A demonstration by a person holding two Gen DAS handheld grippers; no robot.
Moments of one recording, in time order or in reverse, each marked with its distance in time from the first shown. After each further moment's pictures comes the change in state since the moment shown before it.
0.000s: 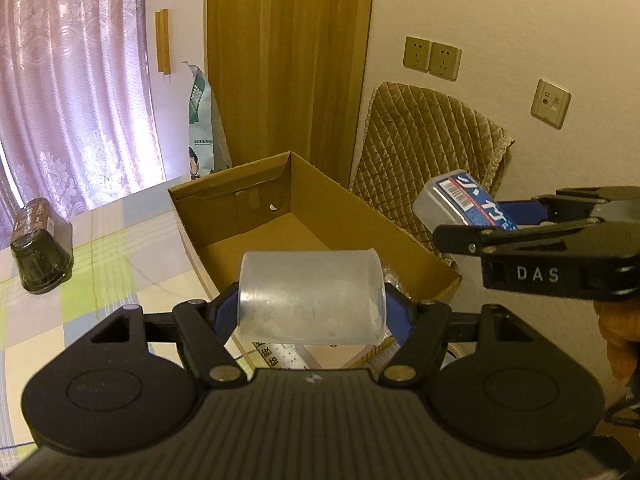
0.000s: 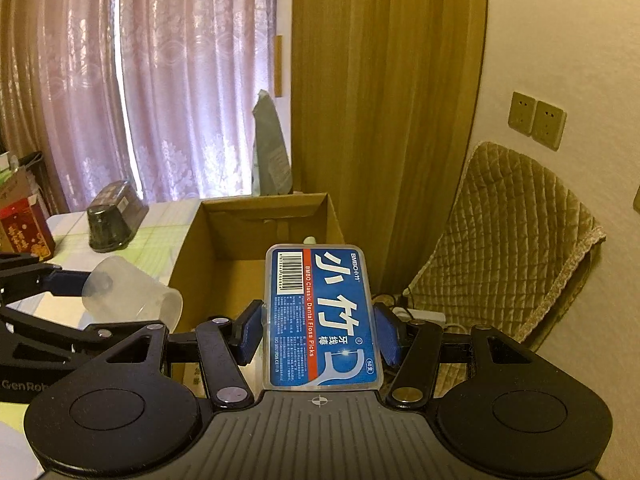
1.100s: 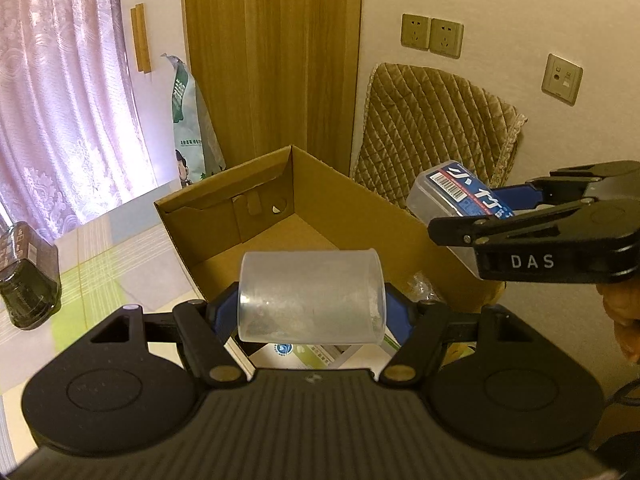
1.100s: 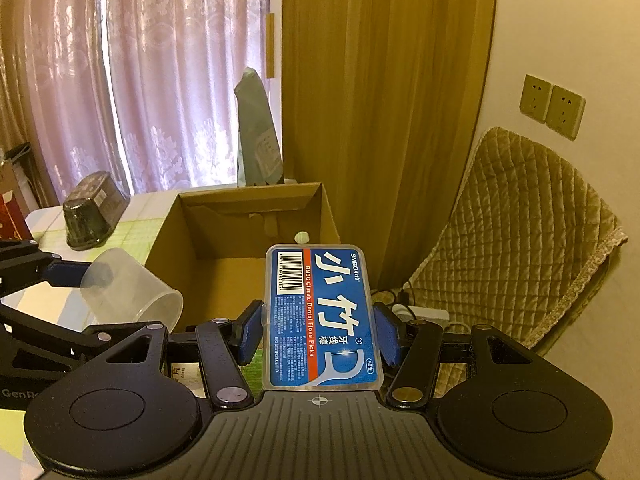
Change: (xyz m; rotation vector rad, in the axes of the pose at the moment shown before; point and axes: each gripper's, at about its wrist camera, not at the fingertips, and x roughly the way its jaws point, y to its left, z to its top) left arm 0.058 0.021 0.017 0.080 0.038 -0.014; right arm 0.063 -0.010 0.014 -0.002 0.052 -0.010
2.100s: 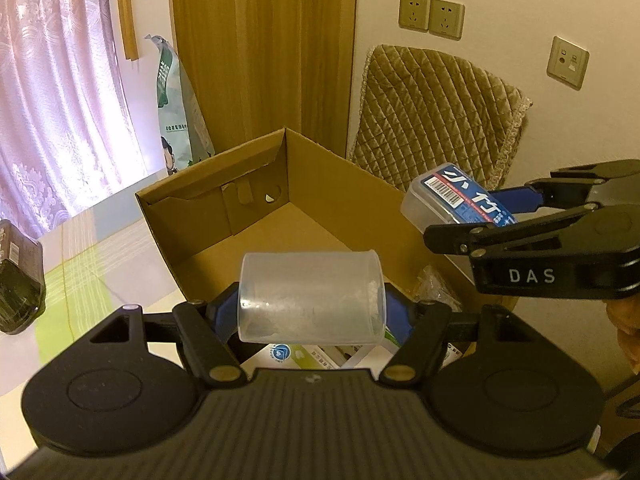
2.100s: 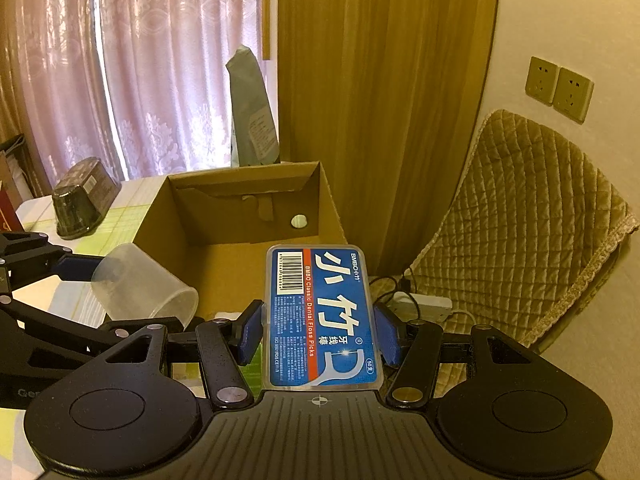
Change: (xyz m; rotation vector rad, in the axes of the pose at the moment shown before) left arm 0.033 0.001 0.001 0.011 0.033 -0.016; right arm 0.026 0.000 -0.006 0.009 0.041 -0.008
